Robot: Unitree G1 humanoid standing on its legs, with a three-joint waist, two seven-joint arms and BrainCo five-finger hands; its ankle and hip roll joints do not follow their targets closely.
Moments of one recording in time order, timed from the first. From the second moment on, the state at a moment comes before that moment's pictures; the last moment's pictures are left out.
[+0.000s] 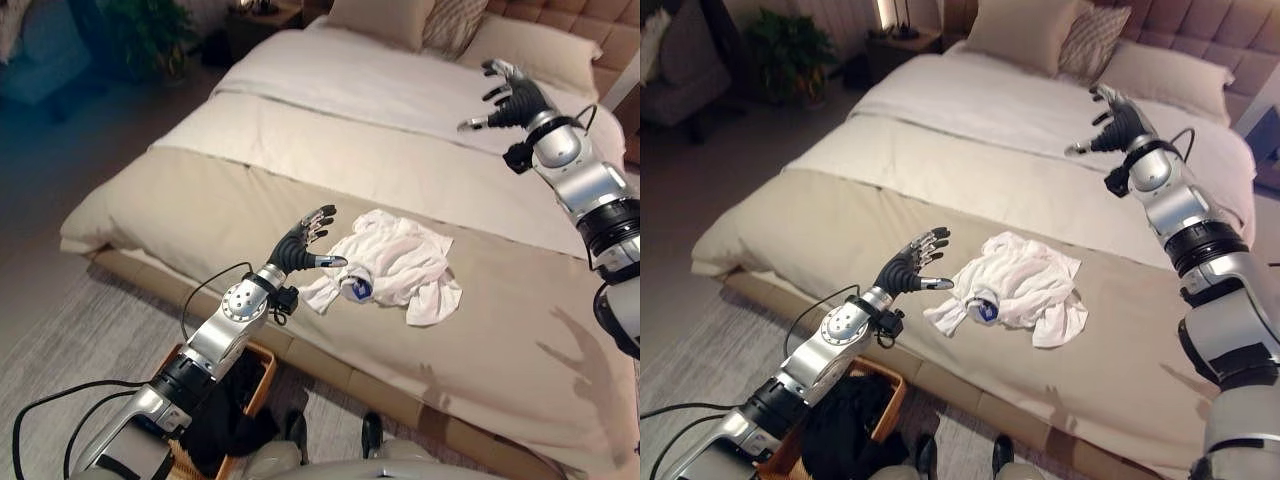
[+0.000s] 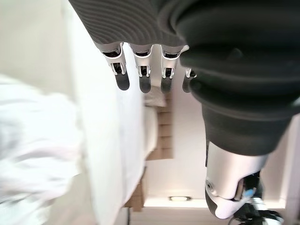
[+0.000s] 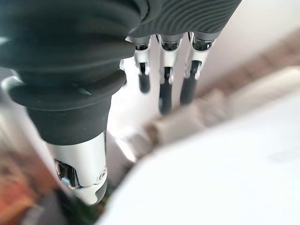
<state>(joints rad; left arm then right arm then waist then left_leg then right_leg) -0.33 0.50 -0.53 0.11 -0.44 -0.10 0.01 -1.11 -0.83 0.65 0.90 0.10 0.01 -0.09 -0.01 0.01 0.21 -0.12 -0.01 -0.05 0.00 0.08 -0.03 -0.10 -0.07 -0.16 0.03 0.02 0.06</state>
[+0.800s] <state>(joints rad) -0.07 0.34 -0.30 0.70 -0.29 -0.17 0.34 -1.01 -0.61 0.31 1.22 -0.02 0.01 -0.46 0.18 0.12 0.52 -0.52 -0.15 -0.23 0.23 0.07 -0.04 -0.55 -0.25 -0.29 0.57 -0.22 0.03</state>
